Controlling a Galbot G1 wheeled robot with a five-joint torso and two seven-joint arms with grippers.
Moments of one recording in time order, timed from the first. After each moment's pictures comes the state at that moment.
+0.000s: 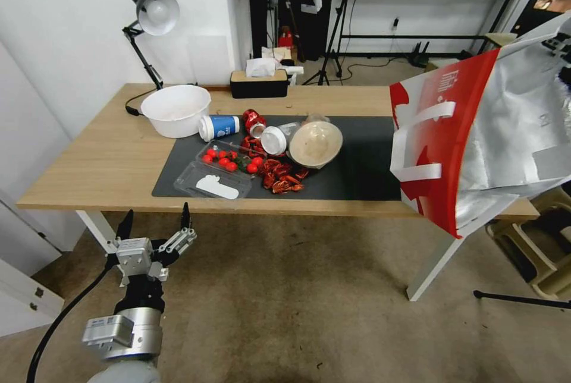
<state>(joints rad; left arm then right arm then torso) 1.82 -1.33 -0.50 -2.35 -0.17 -0.11 -0.31 -1.30 0.28 1.05 1.88 1.64 -0.28 0.08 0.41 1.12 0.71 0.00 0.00</state>
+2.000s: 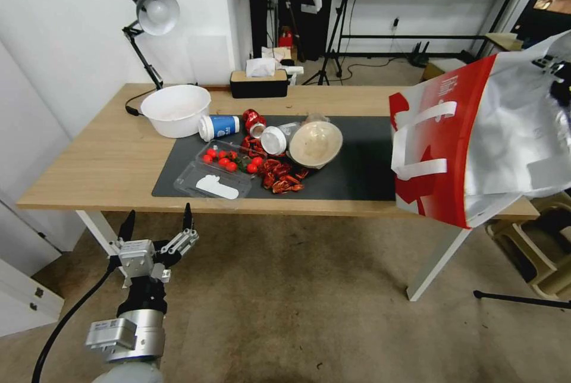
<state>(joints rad) 1.82 -1.34 -0.49 -2.33 -0.15 -0.14 -0.30 -1.26 0.20 0.89 1.72 1.75 -0.24 -0.02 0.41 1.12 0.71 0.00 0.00</state>
